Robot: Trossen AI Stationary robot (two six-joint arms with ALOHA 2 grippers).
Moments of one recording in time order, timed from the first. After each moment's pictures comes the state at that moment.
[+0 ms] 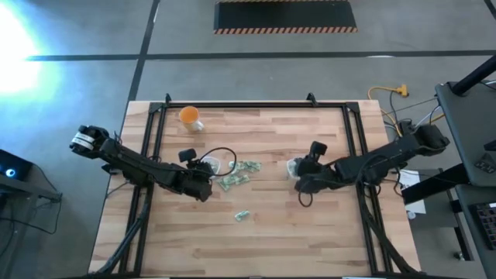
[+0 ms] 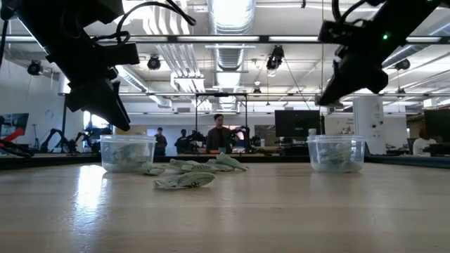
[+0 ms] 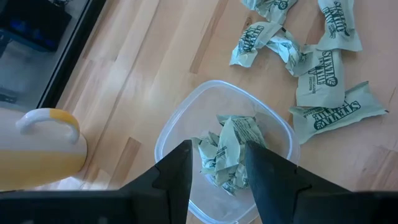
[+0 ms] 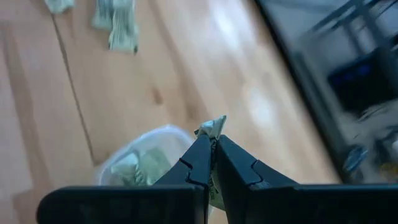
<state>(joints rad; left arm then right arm) -0.32 1.34 0.73 -0.64 -0.72 -0.53 0.29 1.31 0.77 -0.59 0.77 0.36</state>
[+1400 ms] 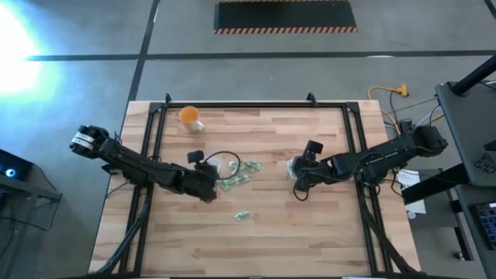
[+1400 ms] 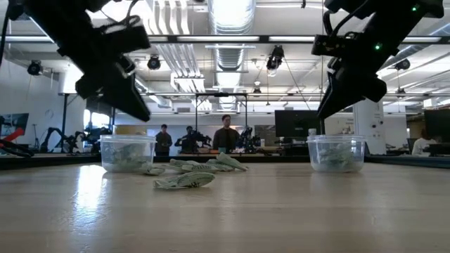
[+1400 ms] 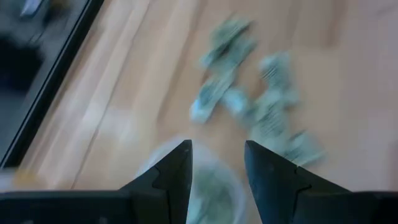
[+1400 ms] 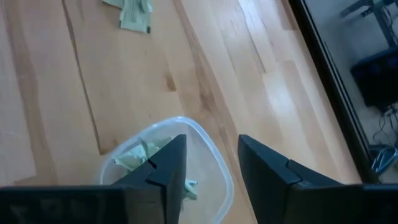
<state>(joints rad) -0.32 1.34 0.73 -0.40 -0.67 -0.33 0.21 1.34 0.76 -0.55 0.65 0.29</state>
